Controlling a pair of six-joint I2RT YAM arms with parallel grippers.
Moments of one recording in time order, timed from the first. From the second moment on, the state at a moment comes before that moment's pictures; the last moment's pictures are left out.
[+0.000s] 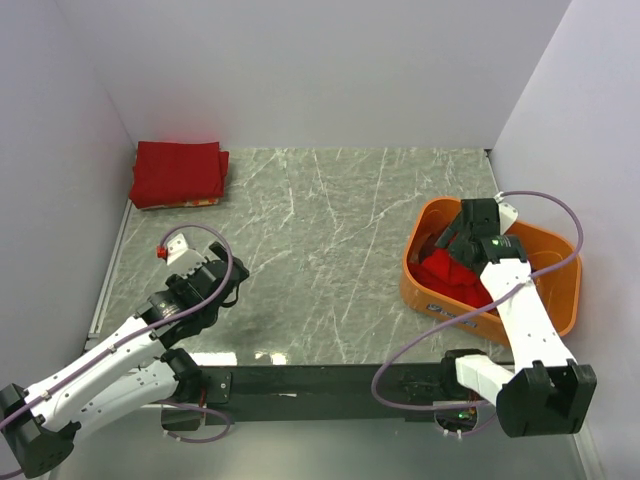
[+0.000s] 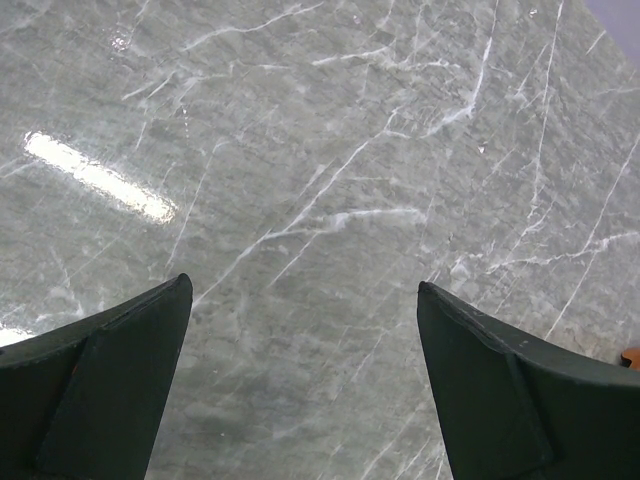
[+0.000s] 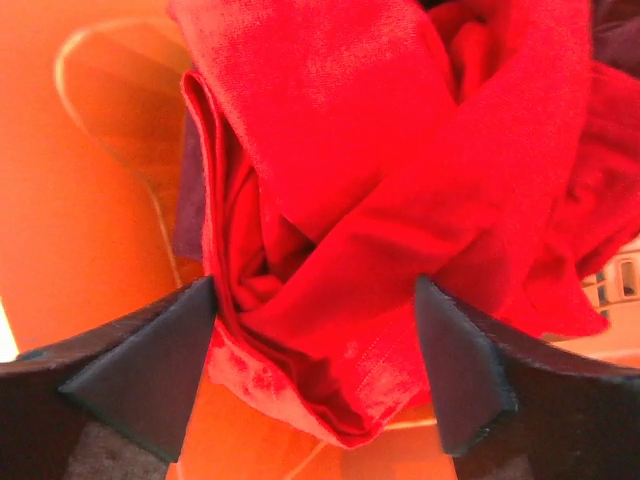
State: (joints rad) left arm -0.78 0.73 0.64 -0.70 -0.78 -1.20; right arm 0.03 1.06 0.95 -0.81 0.34 0.64
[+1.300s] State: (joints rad) left arm -0.78 0.66 0.62 -0.66 -0.79 -1.24; right arm 0.02 1.11 1.83 -0.81 0.30 0.46
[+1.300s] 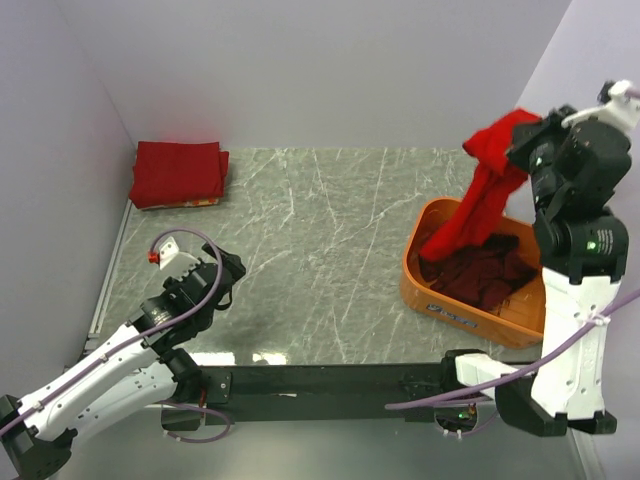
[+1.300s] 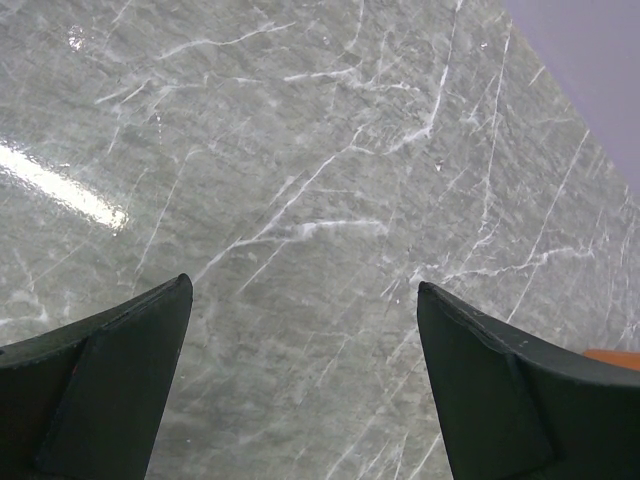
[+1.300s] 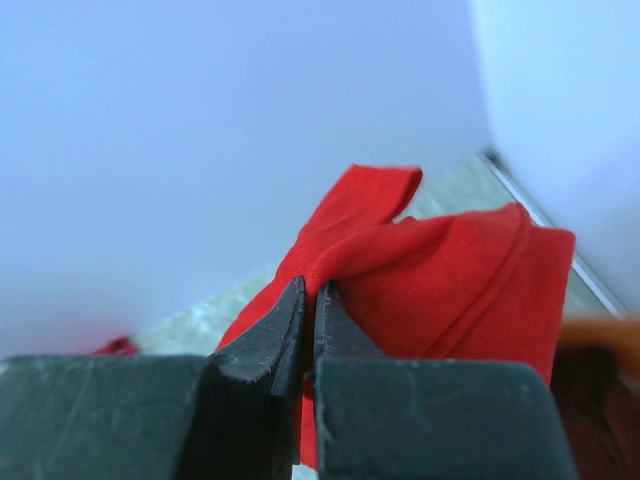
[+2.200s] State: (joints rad) left arm -0.78 0.65 0.65 -0.86 -0.70 -1.34; right arm 0.72 1.62 1.94 -0.44 -0.18 0.34
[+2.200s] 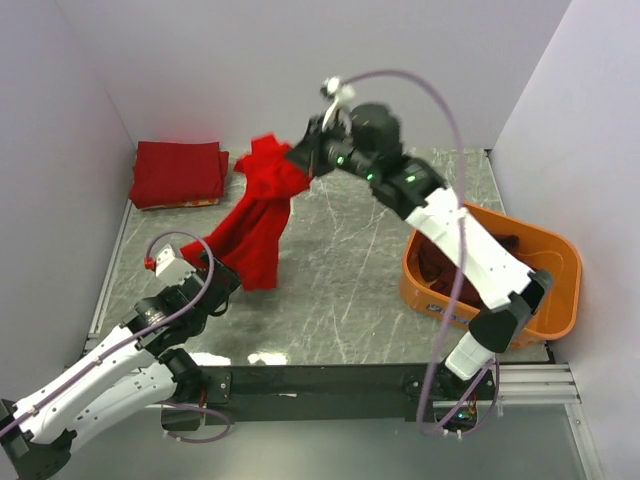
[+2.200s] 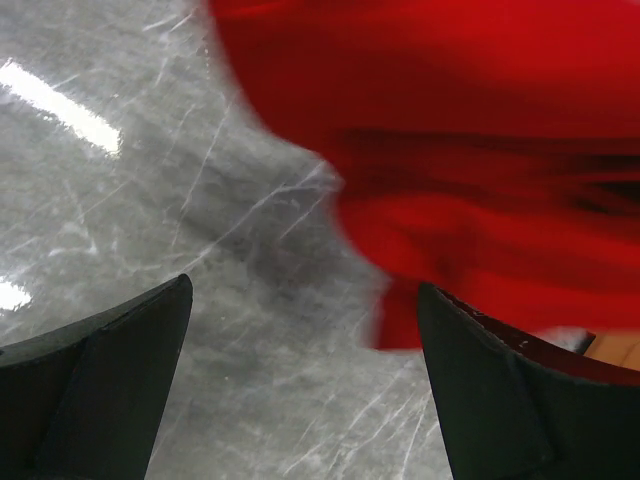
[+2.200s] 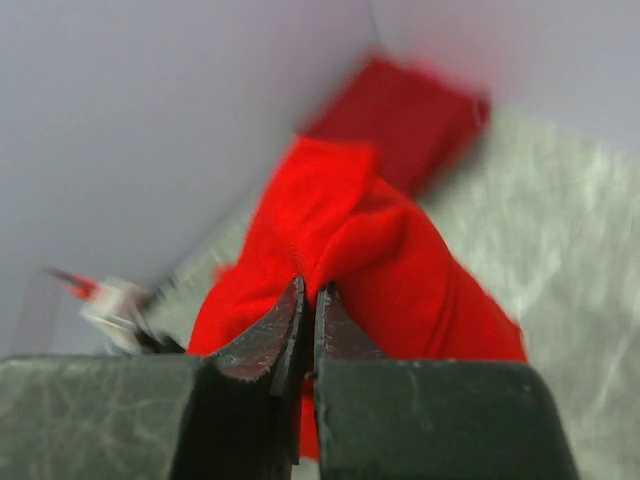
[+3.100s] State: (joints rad) left arm -0.77 1.01 0.59 -0.65 -0.49 -1.41; right arm 0.63 1.52 1.15 -0.34 0.01 0.34
